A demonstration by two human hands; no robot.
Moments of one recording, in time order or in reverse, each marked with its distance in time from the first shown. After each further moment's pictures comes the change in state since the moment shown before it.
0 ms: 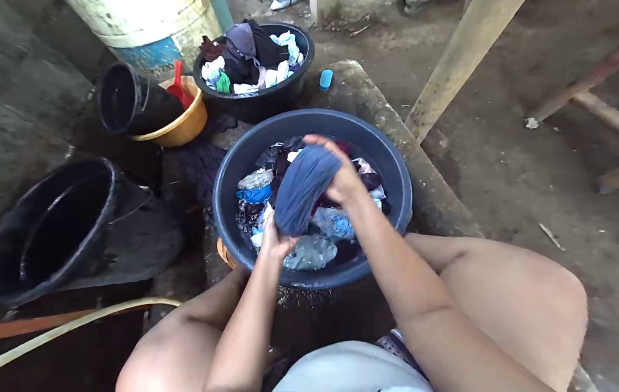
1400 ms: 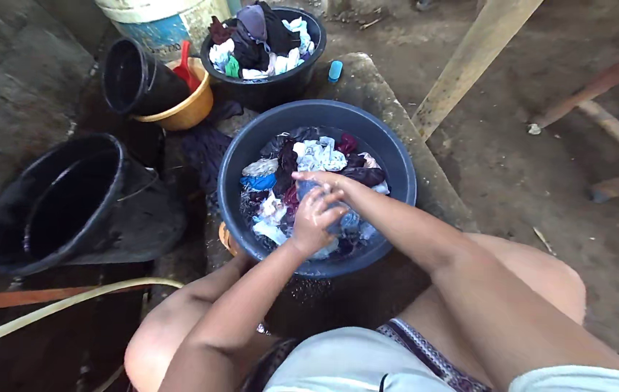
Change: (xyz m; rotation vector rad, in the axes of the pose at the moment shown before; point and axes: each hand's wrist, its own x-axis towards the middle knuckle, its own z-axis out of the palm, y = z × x) left_hand -0.008 -0.033 0.010 1.556 -0.529 1.595; right_hand 0.015 0.044 -0.005 -0.548 -0.222 0.787
